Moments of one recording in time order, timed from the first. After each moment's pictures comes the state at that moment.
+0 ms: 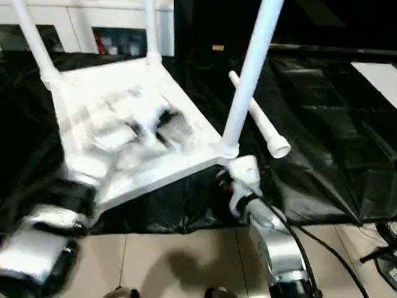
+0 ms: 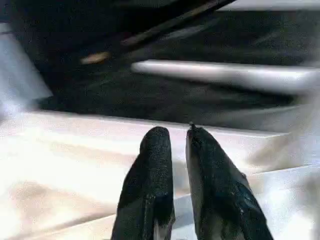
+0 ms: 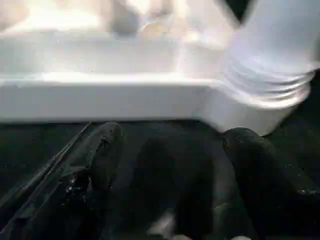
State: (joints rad) left arm -0.79 0.24 -0.05 0.49 0.09 0.25 -0.54; right arm -0.13 -0.17 0.11 0.04 0.07 0.40 0.36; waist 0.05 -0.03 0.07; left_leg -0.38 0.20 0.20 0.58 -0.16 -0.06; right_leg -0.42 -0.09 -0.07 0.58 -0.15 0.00
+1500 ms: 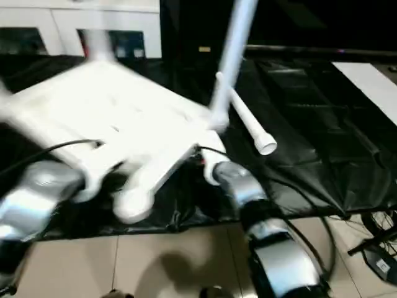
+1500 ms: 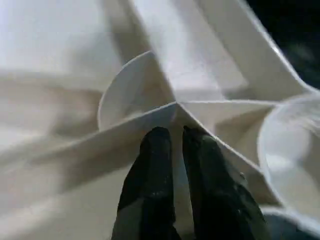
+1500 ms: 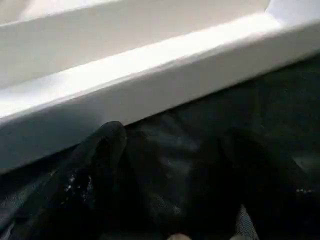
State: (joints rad) left arm -0.46 0.45 -0.27 -0.02 0.16 0.87 -0.86; right arm -0.76 -0.04 0.15 0.98 0.02 0.20 0.41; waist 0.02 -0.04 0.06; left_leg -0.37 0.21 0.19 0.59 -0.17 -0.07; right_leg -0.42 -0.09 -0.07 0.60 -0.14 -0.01
